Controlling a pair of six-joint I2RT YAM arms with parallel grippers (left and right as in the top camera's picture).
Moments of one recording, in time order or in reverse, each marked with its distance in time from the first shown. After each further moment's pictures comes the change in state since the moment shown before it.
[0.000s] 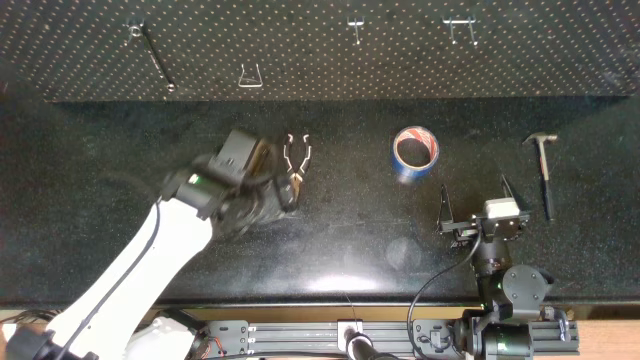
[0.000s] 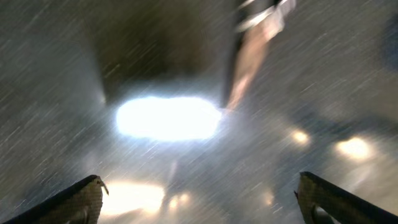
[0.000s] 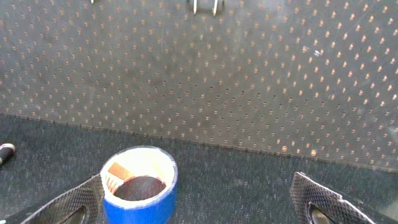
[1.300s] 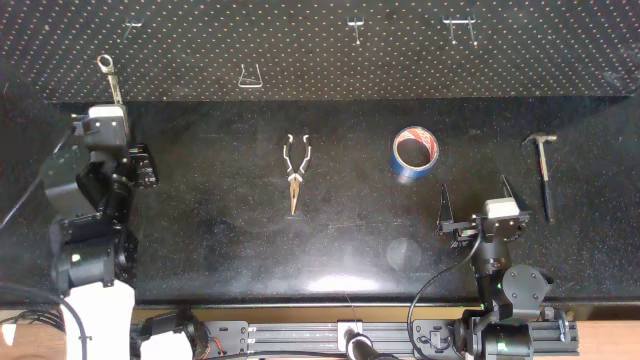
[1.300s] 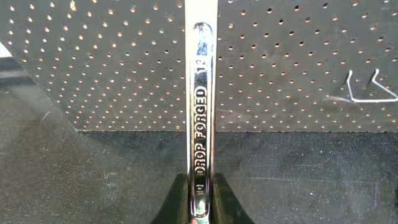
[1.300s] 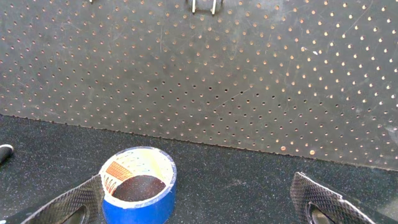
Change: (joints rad) left arm 0.705 -0.422 -0.264 0.694 -0.060 0.903; right arm 0.000 0.001 -0.002 0.002 0.000 0.000
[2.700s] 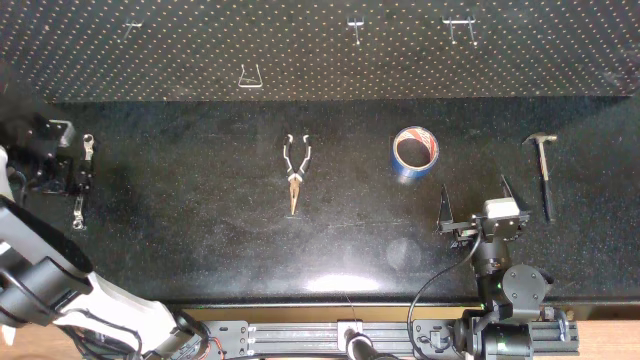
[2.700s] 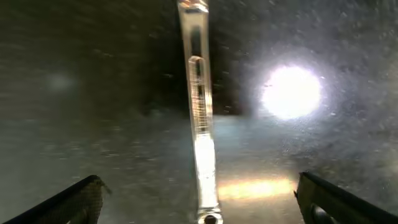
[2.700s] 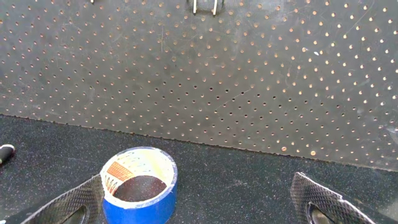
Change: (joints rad) left arm 0.484 1.023 0.766 -0.777 -0.016 0.633; right arm 0.000 0.000 0.000 0.000 -0.003 0.000
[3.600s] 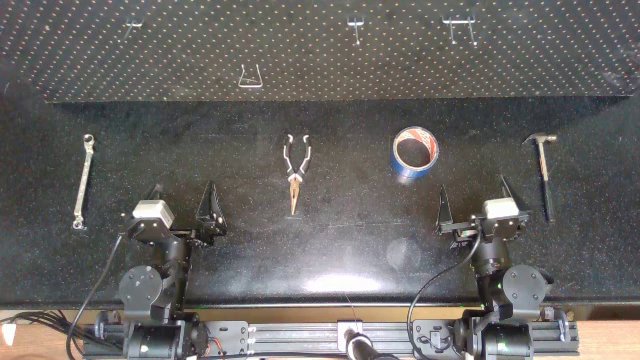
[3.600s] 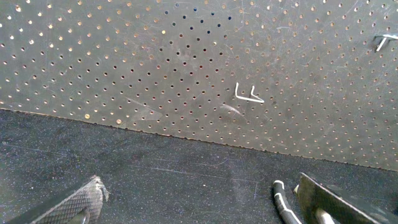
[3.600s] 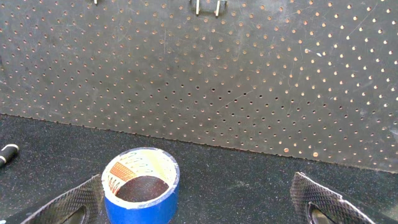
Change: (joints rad) left arm -0.739 -1.916 -1.470 0.978 -0.023 -1.037; right arm -0.001 -0.001 0.001 0.000 -0.011 0.000
